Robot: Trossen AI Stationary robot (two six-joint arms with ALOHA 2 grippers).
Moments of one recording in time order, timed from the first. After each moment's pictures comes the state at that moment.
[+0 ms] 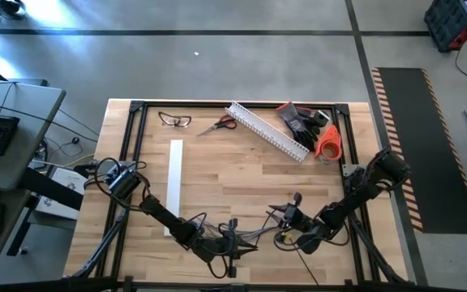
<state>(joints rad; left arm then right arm) -0.62 2.20 1.18 0.80 -0.59 -0.15 0.76 1.79 0.61 0.43 1.08 0.69</state>
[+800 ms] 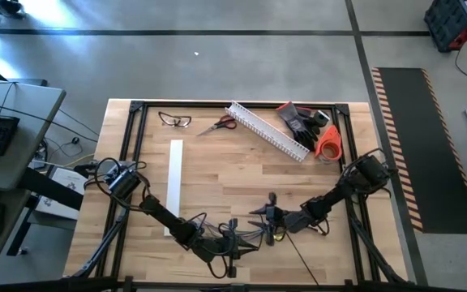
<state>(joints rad) -0.62 2.20 1.18 0.80 -0.59 -0.16 0.56 1.97 0.61 0.98 0.57 0.29</state>
